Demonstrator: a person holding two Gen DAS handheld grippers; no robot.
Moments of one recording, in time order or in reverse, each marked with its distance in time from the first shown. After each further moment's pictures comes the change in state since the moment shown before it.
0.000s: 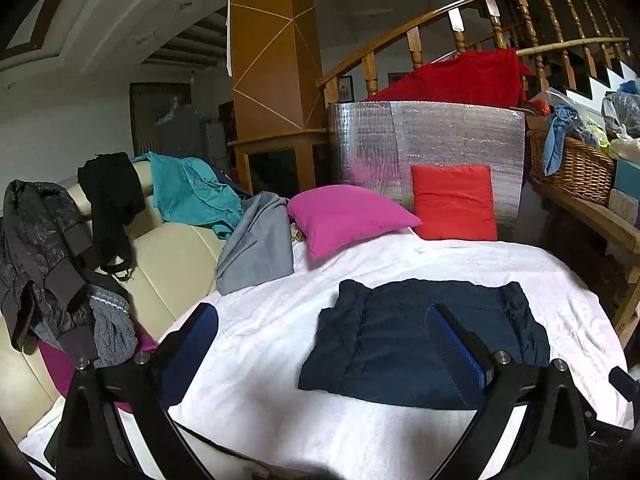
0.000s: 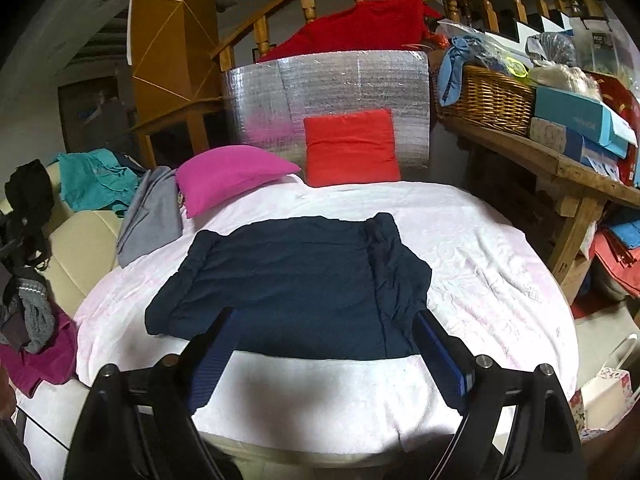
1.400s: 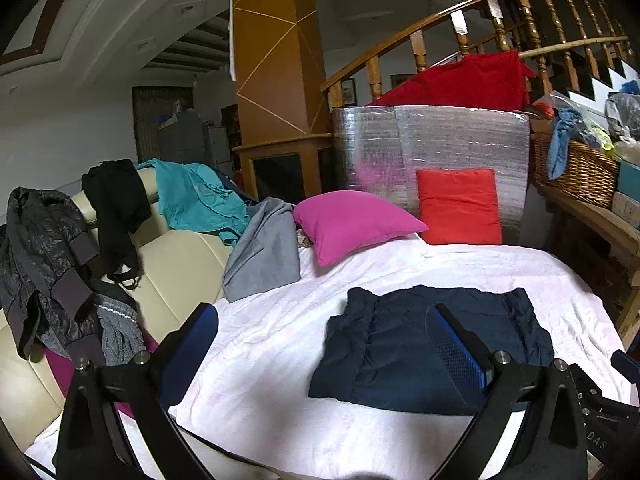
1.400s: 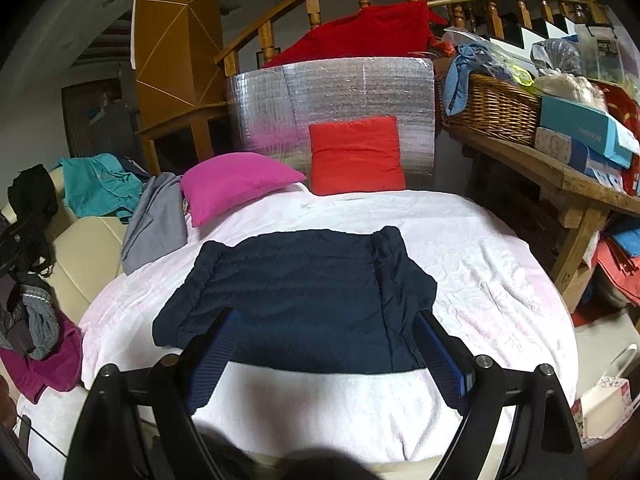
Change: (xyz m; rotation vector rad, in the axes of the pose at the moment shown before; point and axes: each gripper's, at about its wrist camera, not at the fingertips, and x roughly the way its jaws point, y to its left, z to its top) left arm 0.001 0.008 0.015 -0.002 -0.003 0.024; right arm 0.003 0.008 0.028 -0.006 -0.007 0.018
